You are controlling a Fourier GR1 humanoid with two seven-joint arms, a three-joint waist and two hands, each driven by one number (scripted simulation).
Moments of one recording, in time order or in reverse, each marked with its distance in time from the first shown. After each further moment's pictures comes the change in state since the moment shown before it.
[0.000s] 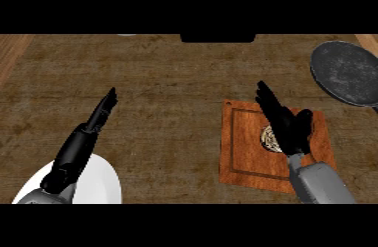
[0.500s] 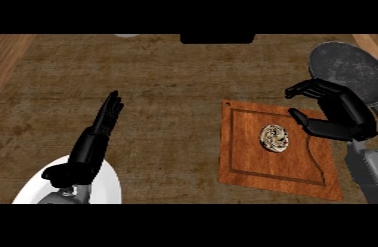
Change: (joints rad) left arm 0.033 -0.137 0.034 0.036 0.096 0.040 0.002; right arm -0.050 -0.241 -0.180 -0.007 -0.130 0.397 -0.256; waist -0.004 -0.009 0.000
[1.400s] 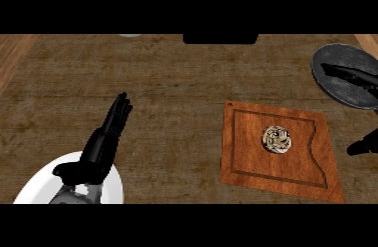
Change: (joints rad) left arm 0.001 -0.078 0.005 0.025 -0.007 -0.014 0.007; right arm -0.100 -0.291 -0.008 0.156 0.343 0.297 -0.277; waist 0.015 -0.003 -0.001
